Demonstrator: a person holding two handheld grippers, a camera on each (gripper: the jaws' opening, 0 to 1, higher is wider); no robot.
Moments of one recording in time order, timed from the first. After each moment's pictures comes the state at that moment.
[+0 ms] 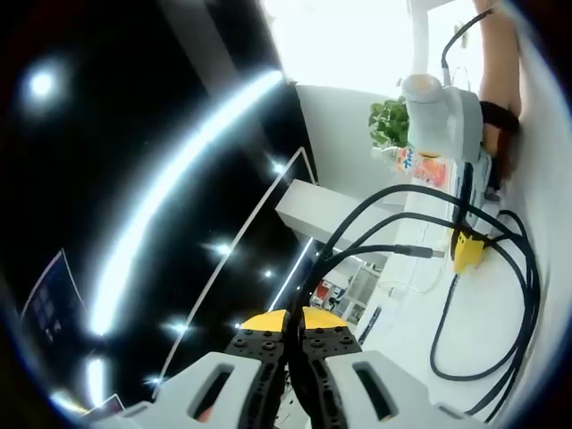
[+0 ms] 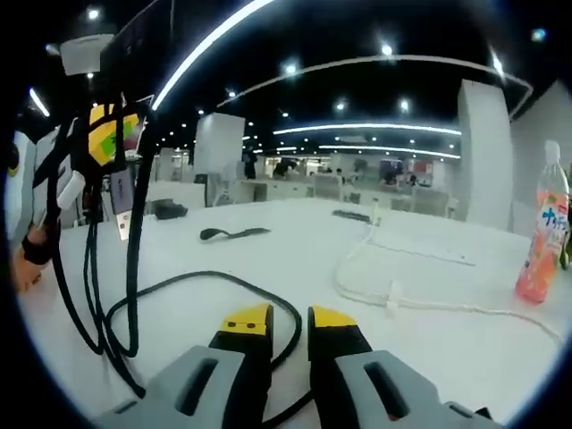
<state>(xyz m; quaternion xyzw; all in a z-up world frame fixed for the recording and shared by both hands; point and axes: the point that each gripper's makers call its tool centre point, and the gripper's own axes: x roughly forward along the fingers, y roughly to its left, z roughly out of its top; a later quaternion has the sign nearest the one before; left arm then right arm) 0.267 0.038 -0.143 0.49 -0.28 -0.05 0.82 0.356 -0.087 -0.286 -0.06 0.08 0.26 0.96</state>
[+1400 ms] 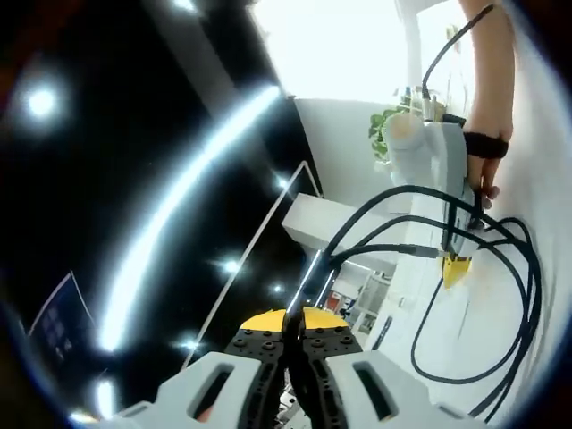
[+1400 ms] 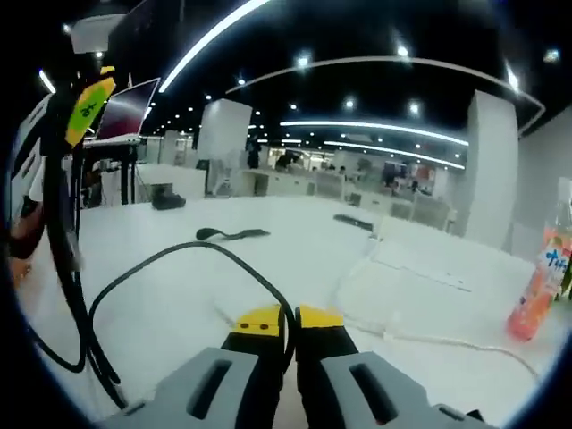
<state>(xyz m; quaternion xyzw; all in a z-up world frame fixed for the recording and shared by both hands) 0.244 0.024 -0.128 0.50 -0.32 -0.04 0.80 0.357 -0.073 -0.247 -0.12 0.04 0.25 0.96</state>
